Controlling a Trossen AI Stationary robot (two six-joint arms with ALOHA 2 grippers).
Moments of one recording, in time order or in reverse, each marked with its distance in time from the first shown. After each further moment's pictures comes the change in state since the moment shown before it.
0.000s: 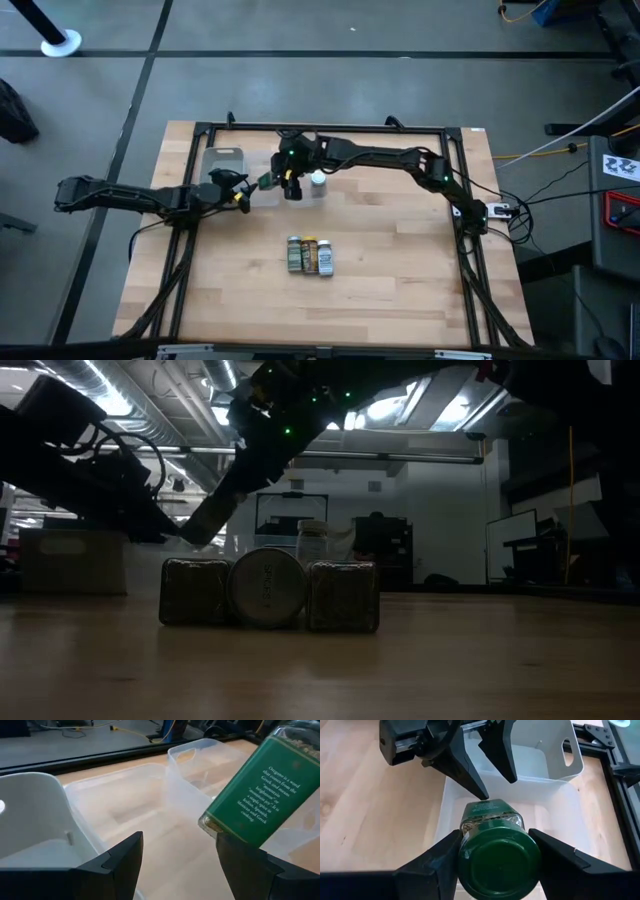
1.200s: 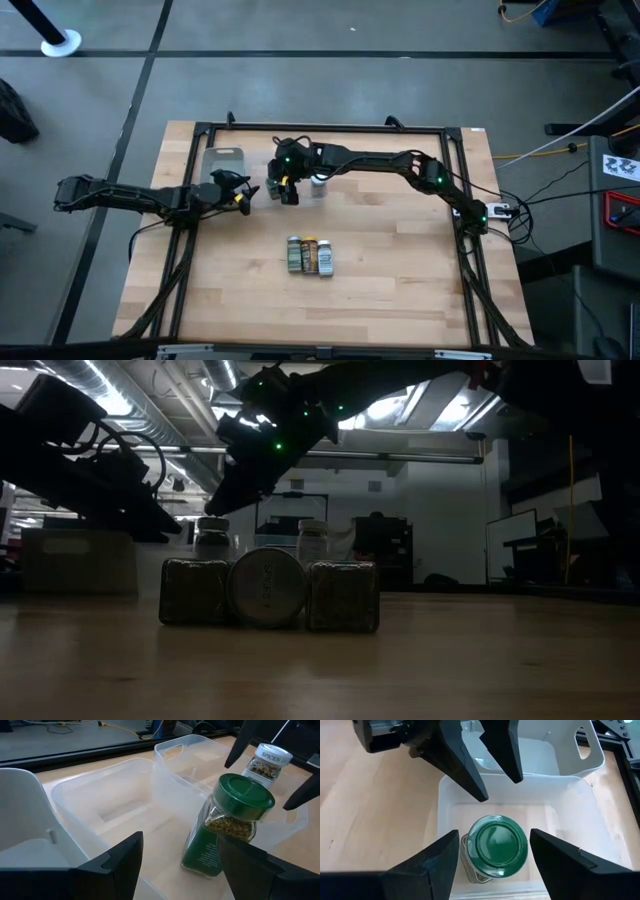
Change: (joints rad) left arm 0.000 0.013 0.000 0.026 0.055 0.004; right arm 0.013 0.055 0.000 0.043 0.026 0.008
